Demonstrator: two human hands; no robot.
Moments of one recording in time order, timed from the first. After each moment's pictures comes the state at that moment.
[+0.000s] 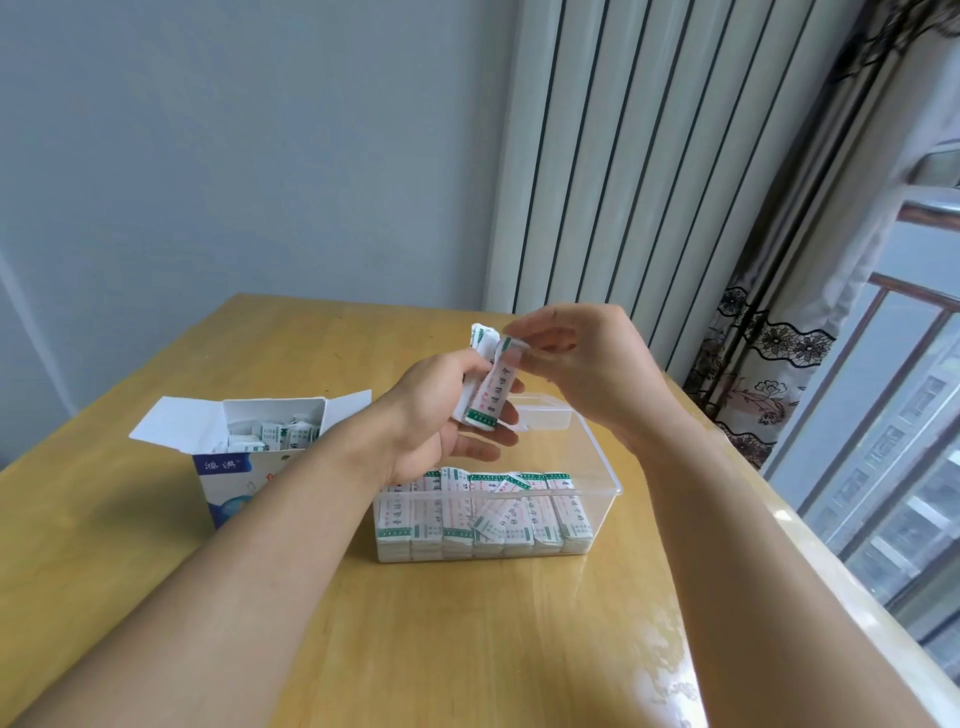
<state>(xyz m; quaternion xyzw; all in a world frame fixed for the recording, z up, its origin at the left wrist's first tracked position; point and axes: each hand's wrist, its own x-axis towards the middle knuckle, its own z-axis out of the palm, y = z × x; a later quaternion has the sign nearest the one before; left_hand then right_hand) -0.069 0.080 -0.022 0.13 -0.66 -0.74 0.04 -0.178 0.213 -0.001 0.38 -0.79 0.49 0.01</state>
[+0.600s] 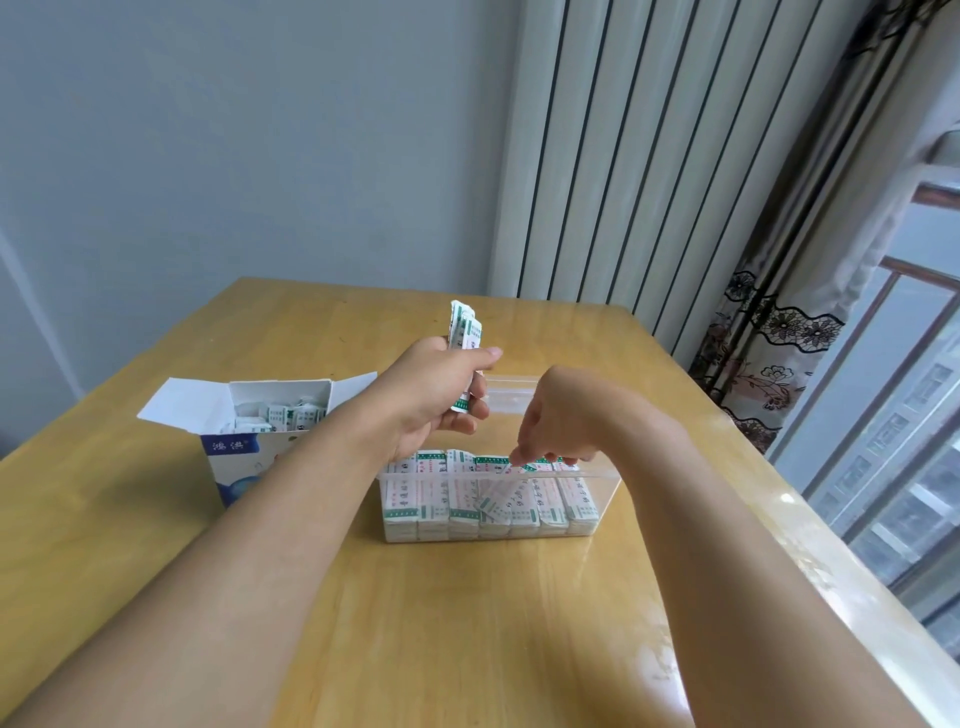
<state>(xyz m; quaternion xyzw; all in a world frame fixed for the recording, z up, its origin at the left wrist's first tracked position) -0.077 0.073 -0.030 0.20 -0.69 -0.68 0.12 -0.171 0.199 -0.024 0.32 -0.93 0.05 -0.16</state>
